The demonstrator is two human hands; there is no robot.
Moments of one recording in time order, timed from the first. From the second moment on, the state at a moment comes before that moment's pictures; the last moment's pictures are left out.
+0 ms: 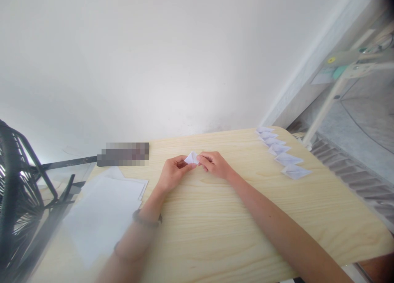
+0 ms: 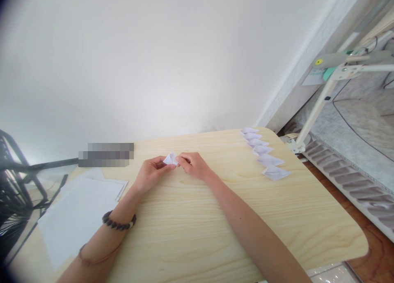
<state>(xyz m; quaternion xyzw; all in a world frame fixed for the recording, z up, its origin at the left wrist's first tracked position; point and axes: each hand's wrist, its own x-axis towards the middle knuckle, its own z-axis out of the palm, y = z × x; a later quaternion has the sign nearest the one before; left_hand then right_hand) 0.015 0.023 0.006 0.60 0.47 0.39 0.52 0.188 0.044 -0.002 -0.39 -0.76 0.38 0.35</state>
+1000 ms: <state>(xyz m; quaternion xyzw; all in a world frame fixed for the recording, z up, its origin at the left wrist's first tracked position) 0.012 0.029 0.008 0.58 0.46 0.42 0.52 0.186 0.046 -0.004 -0.37 -0.80 0.31 0.36</state>
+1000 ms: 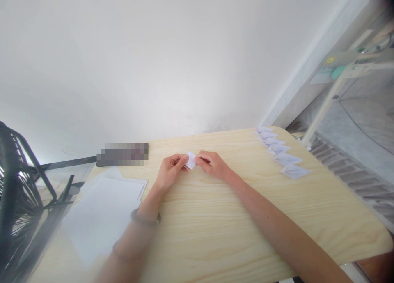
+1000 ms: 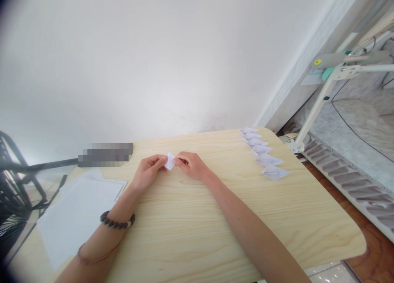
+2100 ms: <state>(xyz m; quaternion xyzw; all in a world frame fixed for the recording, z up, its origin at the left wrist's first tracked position) 0.017 0.028 0.002 0.59 0.50 0.42 0.48 0.185 0.045 -0.003 -0.39 -0.77 0.30 0.41</state>
